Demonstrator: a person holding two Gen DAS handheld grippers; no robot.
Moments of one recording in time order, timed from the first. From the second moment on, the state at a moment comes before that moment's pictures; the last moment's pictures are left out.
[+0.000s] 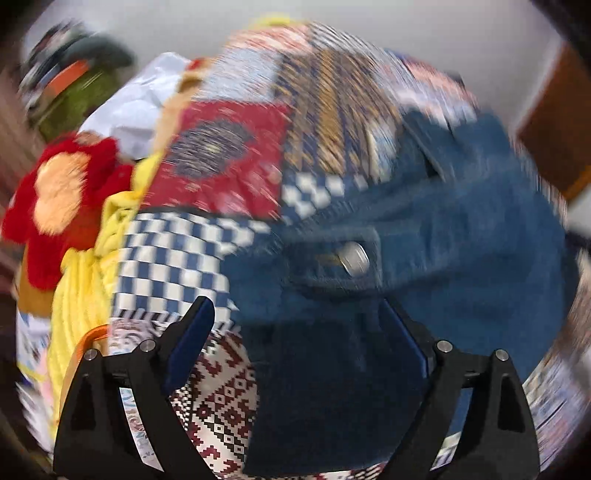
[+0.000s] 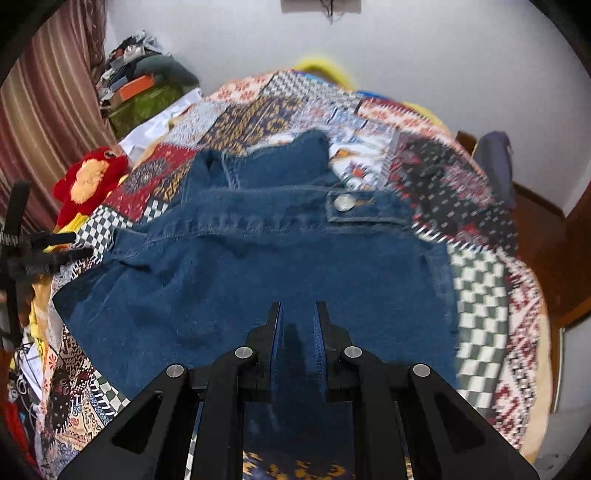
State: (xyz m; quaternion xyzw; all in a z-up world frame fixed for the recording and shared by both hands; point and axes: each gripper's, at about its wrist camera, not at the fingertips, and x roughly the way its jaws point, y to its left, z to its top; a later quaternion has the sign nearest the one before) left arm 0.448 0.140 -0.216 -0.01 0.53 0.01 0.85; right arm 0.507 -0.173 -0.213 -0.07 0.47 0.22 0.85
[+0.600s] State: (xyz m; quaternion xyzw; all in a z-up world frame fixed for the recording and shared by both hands) left arm 0.506 0.187 -0.263 -0.05 0.53 0.11 0.84; right arm 0.588 -0.123 -0.252 -0.04 0.49 0.22 0.85
